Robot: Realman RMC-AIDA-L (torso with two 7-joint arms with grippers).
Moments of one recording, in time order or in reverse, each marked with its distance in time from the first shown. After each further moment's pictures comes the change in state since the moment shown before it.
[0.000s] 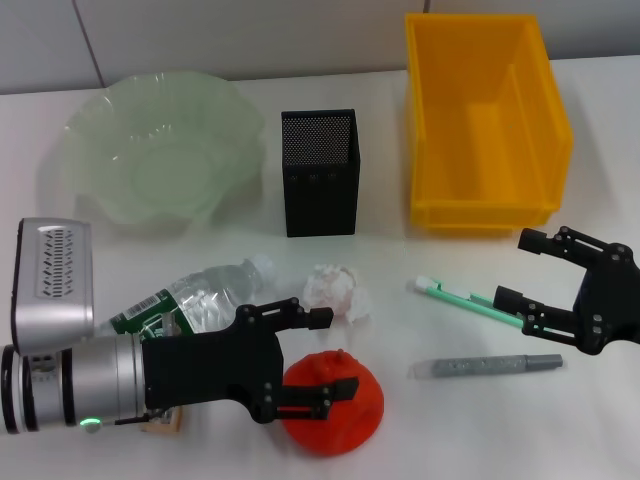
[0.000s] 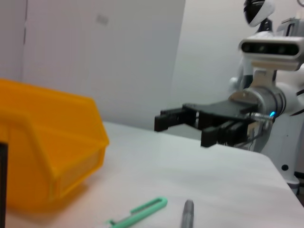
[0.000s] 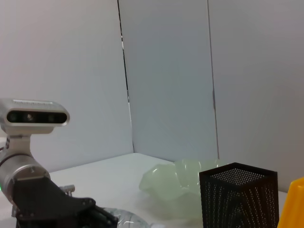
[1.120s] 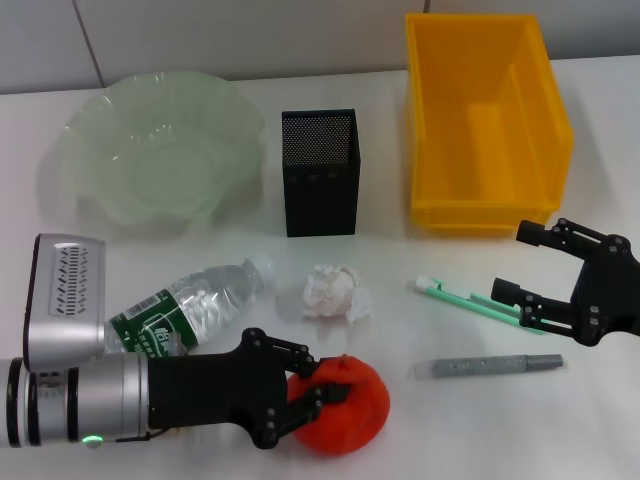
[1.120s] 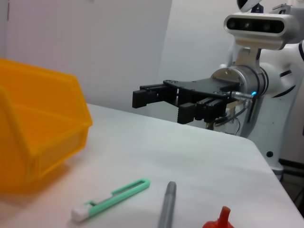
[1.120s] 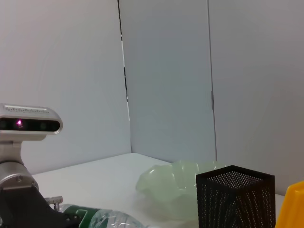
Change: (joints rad) left arm 0.008 0.000 0.103 -0.001 -0.047 -0.001 0.000; right arm 0.012 0.001 0.004 -0.006 0.000 0.009 -0.001
